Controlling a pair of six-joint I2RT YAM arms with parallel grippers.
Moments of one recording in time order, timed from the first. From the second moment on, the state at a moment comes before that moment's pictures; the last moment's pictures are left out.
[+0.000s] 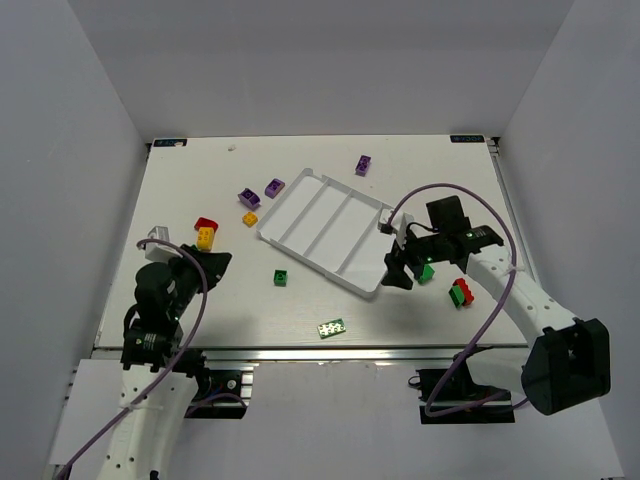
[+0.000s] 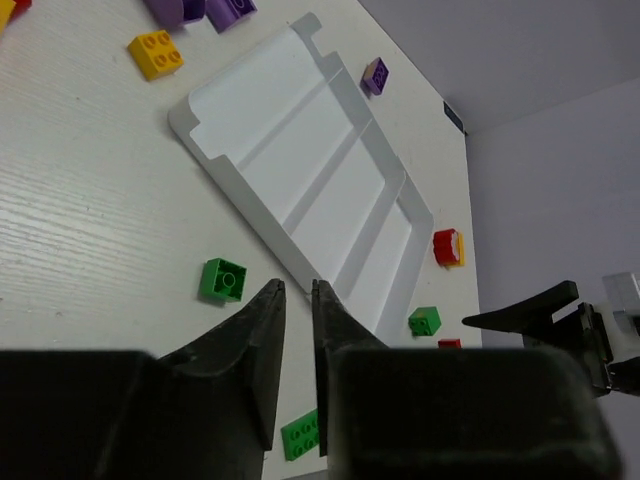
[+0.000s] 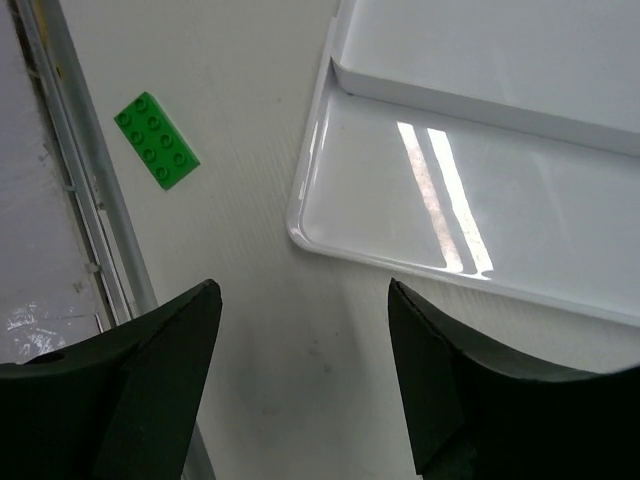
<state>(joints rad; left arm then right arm) -0.08 0.38 0.53 -0.42 0.17 -0.82 0.36 1.22 0.91 -0.68 -0.75 -0.67</state>
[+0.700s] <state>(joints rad) -0.08 0.46 0.53 -0.36 0.38 -0.72 0.29 1.32 1.07 -0.78 -0.41 -0.38</state>
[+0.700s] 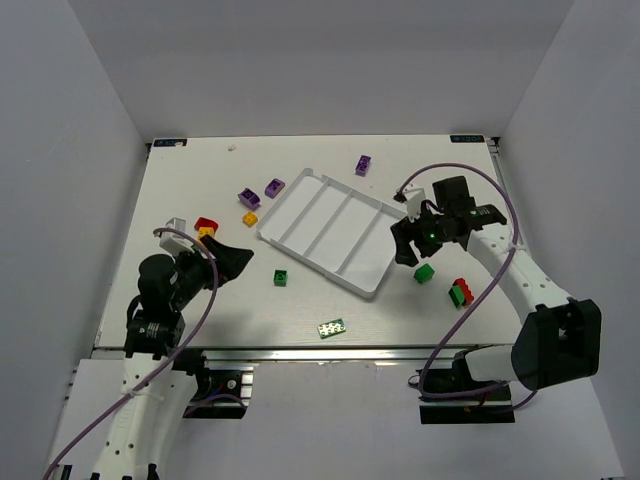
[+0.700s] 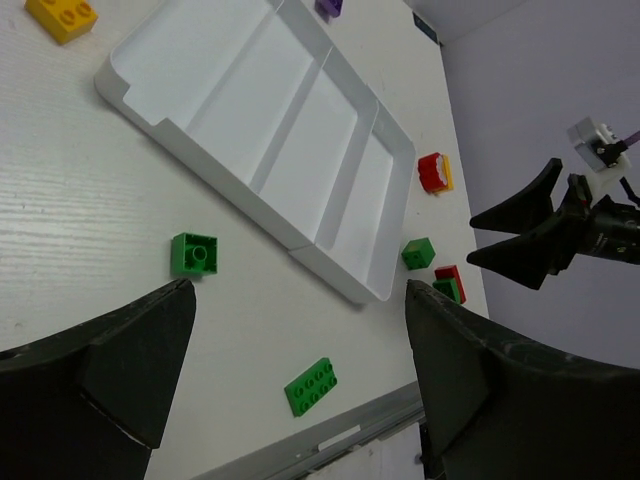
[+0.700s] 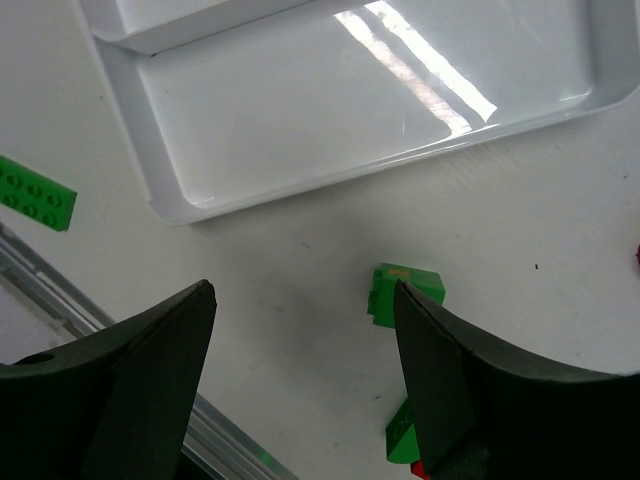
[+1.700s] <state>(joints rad) -0.08 0.68 0.52 -0.26 0.37 -0.78 0.01 1.42 0.92 -0.92 -0.55 -1.44</state>
